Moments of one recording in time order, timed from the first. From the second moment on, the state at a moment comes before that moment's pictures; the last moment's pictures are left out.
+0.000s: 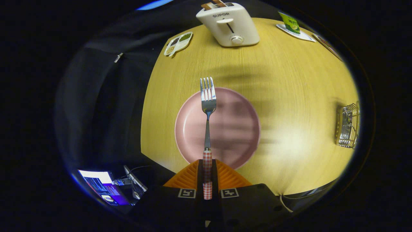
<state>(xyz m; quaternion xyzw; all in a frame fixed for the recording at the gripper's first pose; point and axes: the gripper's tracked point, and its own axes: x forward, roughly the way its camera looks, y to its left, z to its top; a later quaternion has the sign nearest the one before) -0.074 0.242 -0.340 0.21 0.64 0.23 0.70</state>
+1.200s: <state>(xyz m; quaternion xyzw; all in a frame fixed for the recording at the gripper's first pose) -0.095 -0.111 -0.302 0.01 0.80 0.21 0.56</state>
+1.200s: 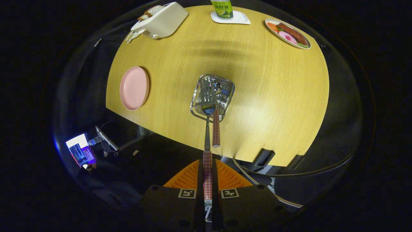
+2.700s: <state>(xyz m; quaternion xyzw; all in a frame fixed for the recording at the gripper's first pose) -0.036 -0.074 -0.353 0.02 0.82 0.18 0.55</state>
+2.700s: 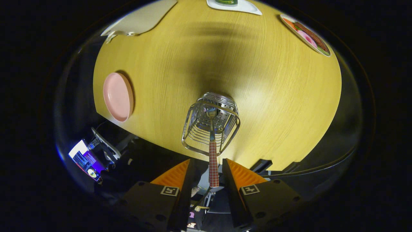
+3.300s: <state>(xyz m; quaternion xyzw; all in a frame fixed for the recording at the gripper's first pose) 0.019 -0.083 -0.266 0.12 0.50 0.06 0.86</state>
